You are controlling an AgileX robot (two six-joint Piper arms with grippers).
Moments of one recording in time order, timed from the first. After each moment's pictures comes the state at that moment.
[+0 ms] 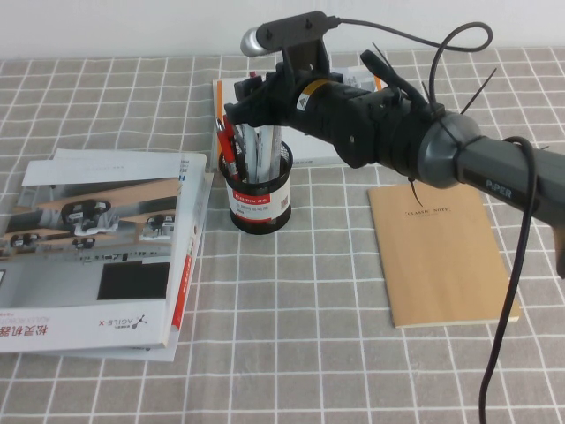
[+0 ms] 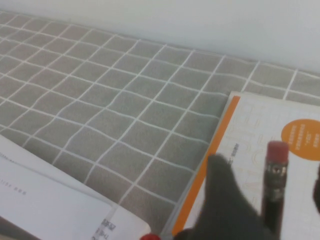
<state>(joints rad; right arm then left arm) 0.61 2.21 -1.83 0.12 0.00 0.03 -0.07 -0.02 0.03 -0.06 0.38 0.07</state>
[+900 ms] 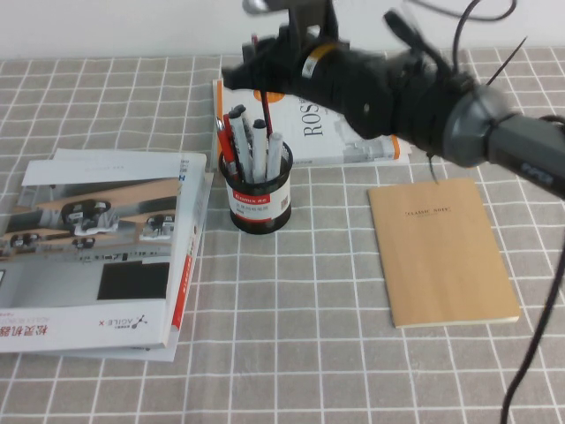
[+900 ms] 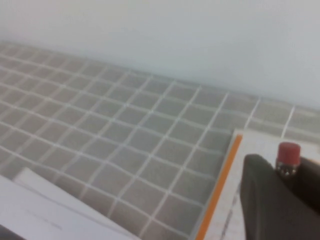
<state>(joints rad) 0.61 2.12 -1.83 0.13 0.04 0.03 -0.07 -0.02 0.03 -0.06 0.38 0.07</state>
